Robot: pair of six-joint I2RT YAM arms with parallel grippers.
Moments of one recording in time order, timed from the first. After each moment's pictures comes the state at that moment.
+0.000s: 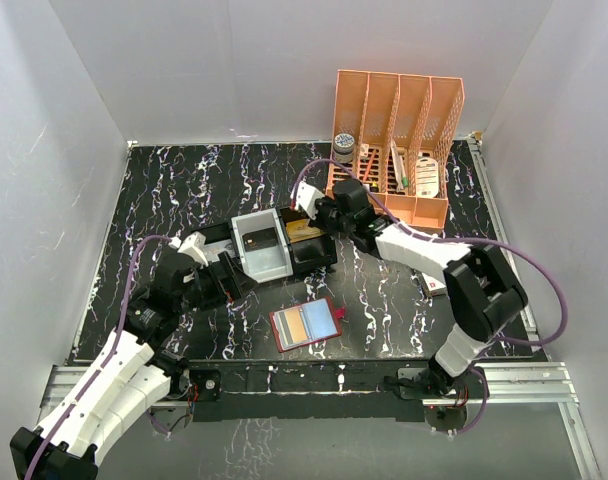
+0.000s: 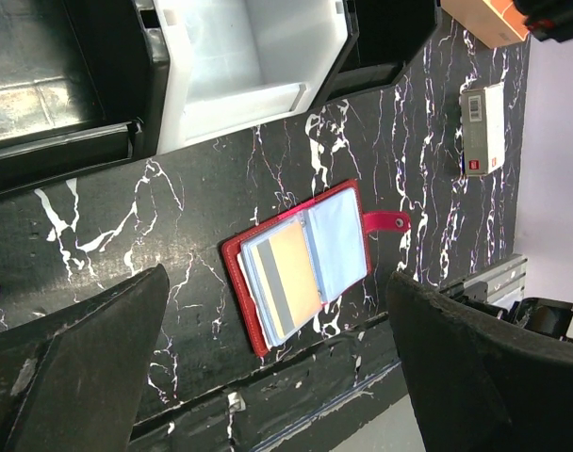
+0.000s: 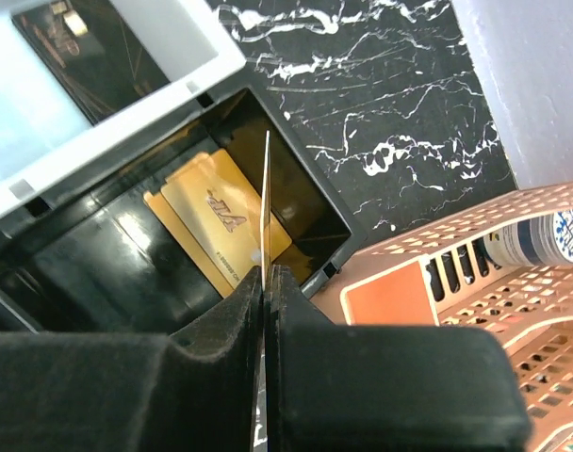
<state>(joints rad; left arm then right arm) -0.44 0.62 0.51 -0.52 0.18 -0.77 0.60 1.63 1.05 0.12 -0.21 -0.61</state>
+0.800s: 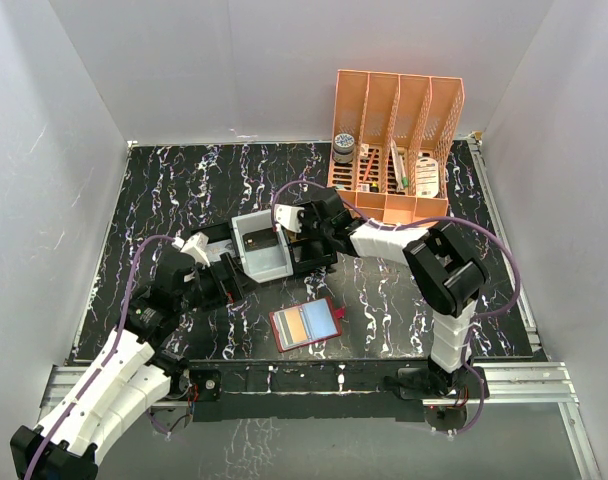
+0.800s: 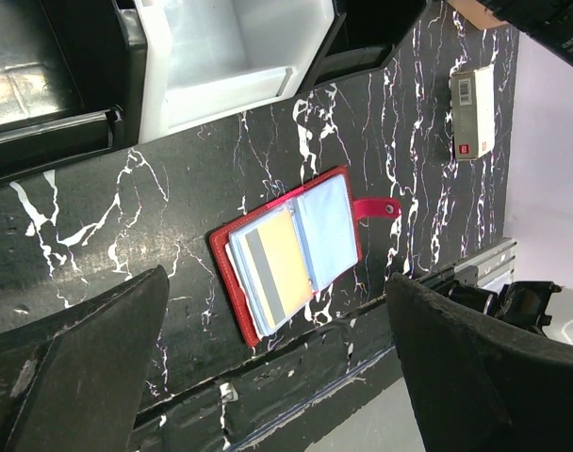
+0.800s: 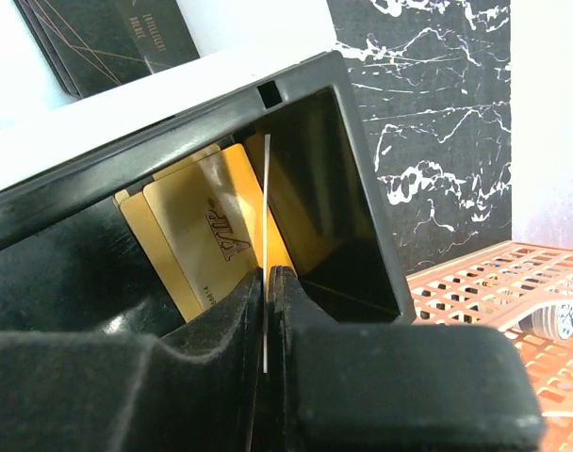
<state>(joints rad) -0.44 0.63 0.51 -0.52 0.23 -0.77 0.64 1.89 1.15 0.16 -0.13 -0.91</state>
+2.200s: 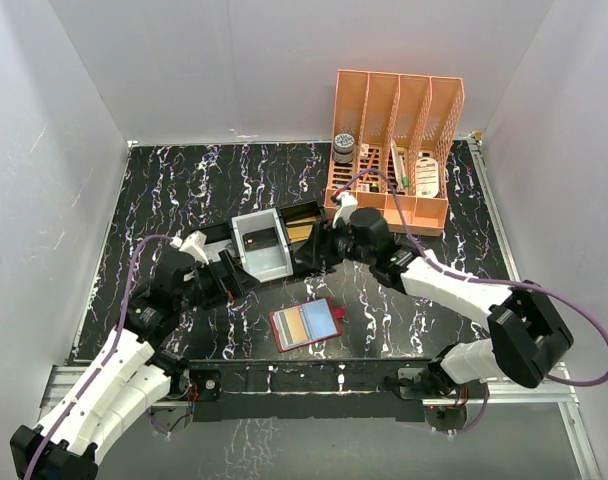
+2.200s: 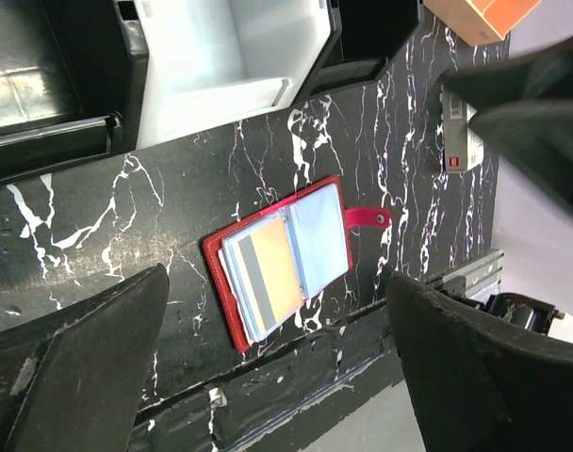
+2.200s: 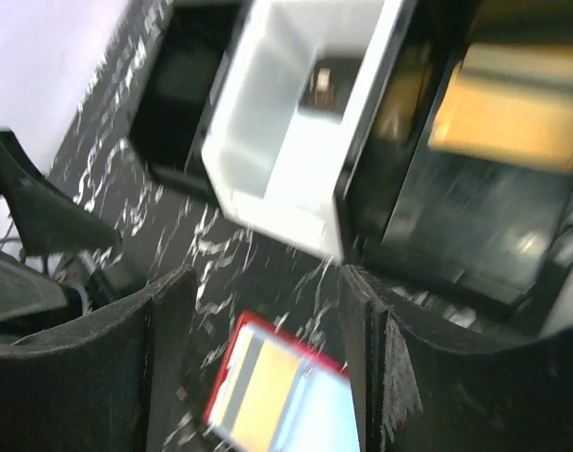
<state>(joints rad) -0.44 0.64 0.52 -0.50 0.23 -0.80 0.65 1.33 0.79 0.20 -0.27 0.46</state>
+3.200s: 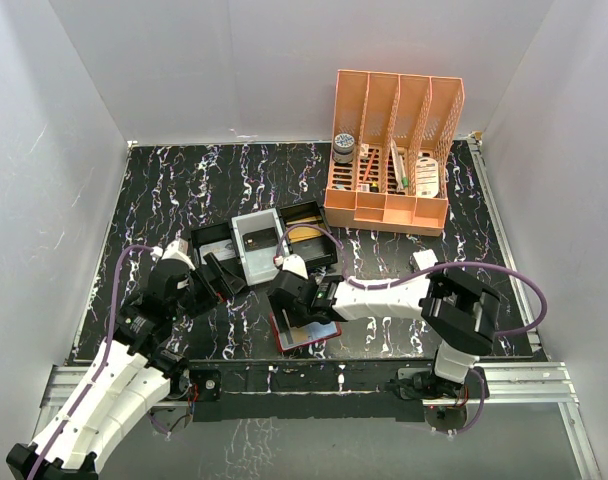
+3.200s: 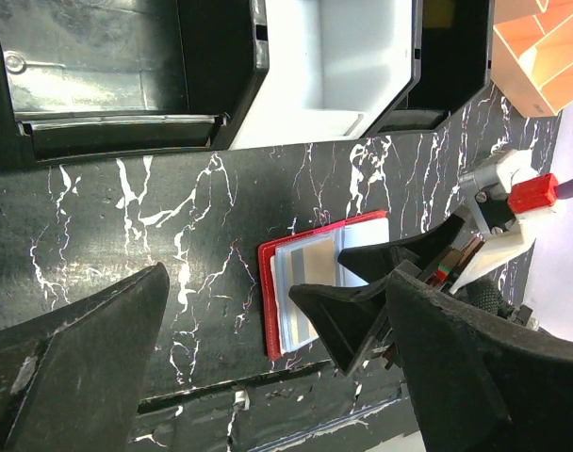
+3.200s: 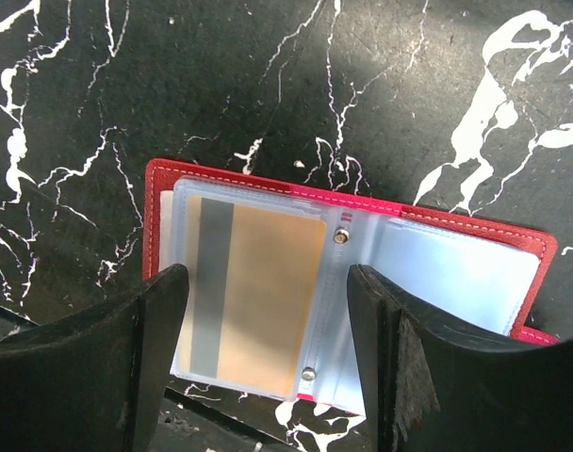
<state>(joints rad) -0.44 0.54 0.54 -0.68 0.01 -0.87 1.17 1.69 1.01 -0.36 0.23 0.71</state>
